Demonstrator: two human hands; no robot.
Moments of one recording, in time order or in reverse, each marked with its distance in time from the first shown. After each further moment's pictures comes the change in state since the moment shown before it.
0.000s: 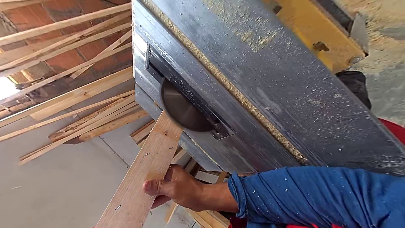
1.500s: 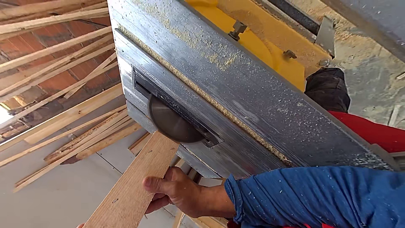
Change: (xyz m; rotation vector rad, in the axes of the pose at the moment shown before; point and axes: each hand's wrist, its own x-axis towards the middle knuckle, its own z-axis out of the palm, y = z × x) left_hand 0.048 0.020 0.037 0.099 -0.415 0.204; right_hand -0.010 -0.034 -0.005 0.196 0.049 -0.059
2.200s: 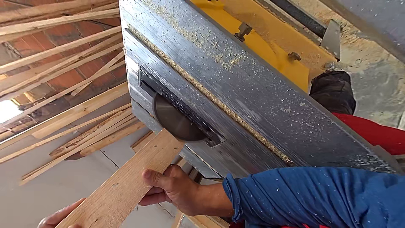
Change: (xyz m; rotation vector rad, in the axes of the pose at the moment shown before) left_hand 0.030 -0.003 -0.059 0.155 -0.043 0.192; right_hand 0.009 0.006 0.010 0.072 0.084 0.029
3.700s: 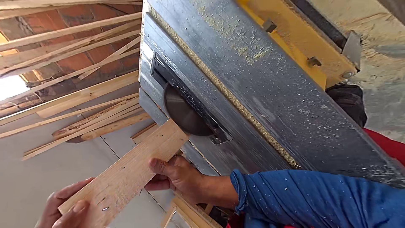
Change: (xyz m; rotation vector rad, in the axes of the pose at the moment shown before) left_hand -0.011 0.012 0.003 0.028 0.002 -0.049; right_hand 0.006 0.005 -0.008 -0.088 -0.046 0.013
